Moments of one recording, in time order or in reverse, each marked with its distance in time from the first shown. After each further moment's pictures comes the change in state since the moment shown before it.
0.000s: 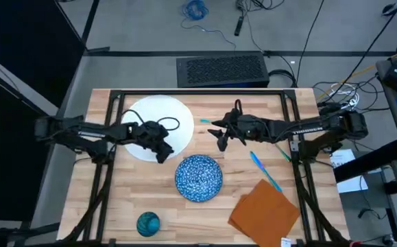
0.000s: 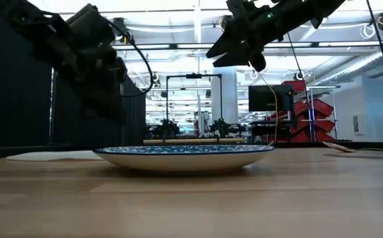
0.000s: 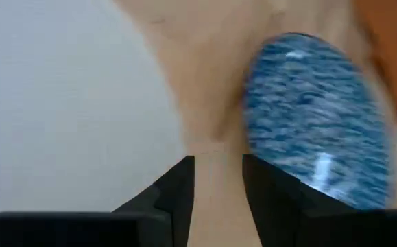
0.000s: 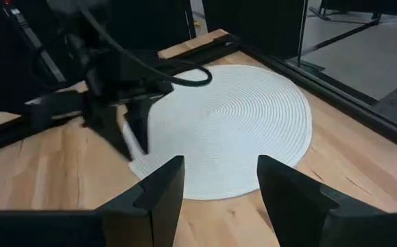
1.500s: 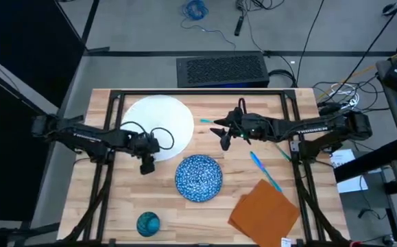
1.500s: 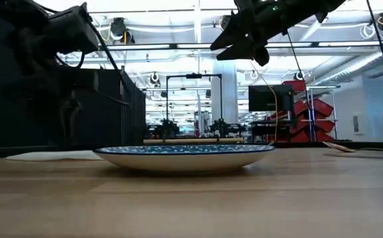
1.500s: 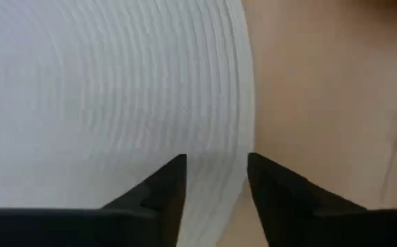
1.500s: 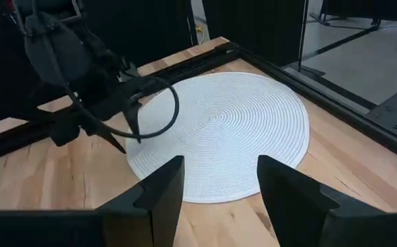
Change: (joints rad) left arm -0.220 -0.039 0.022 -0.440 -0.187 0.239; right arm -0.001 -0.038 0.000 -0.018 0.000 -0.004
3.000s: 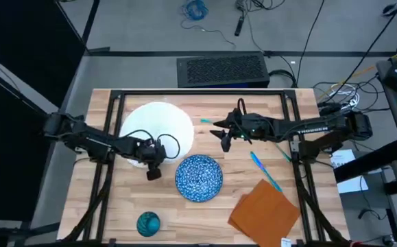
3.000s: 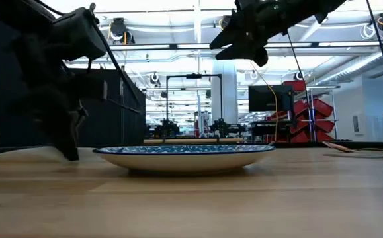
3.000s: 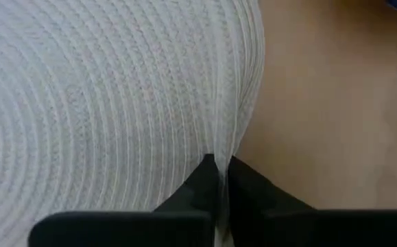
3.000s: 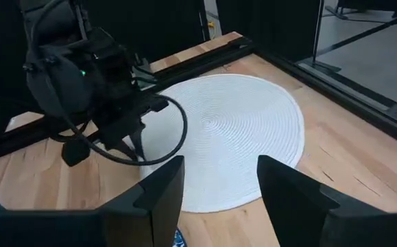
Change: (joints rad) left arm -0.121 0.243 0.029 0.126 0.071 -0.122; right arm 0.000 0.000 0.000 -0.001 -0.051 0.007
